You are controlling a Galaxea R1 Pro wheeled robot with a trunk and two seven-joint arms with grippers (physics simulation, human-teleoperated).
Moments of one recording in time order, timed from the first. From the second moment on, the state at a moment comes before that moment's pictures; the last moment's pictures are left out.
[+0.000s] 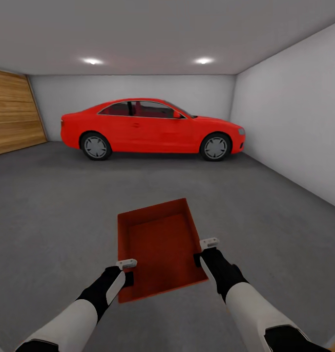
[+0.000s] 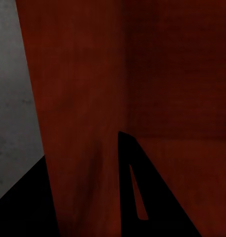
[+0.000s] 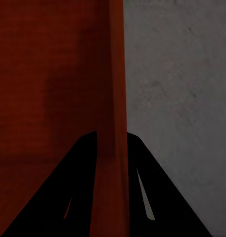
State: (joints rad) left arm -0.70 -0.09 -0.13 -0.45 0.36 0.50 0.31; right arm -0.78 0.16 0.07 -0.53 0.14 0.58 -0.16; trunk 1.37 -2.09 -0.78
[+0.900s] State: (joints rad) left arm -0.70 -0.09 -0.13 -0.45 0.36 0.50 0.31; right arm -0.78 0.16 0.07 -0.53 0.13 0.58 -0.16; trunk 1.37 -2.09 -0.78
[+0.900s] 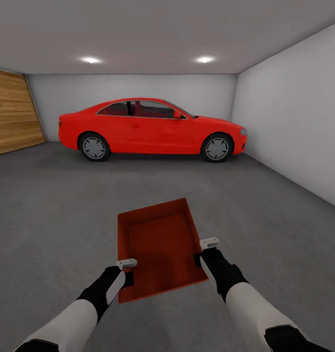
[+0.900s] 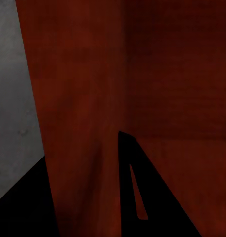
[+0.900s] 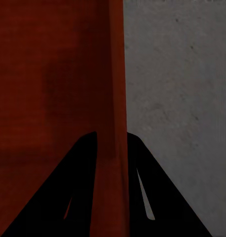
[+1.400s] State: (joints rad) left arm -0.70 -0.09 -0.13 -0.45 0.36 0.50 0.31; right arm -0.78 0.16 0.07 -0.53 0.13 0.58 -0.16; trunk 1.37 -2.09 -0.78
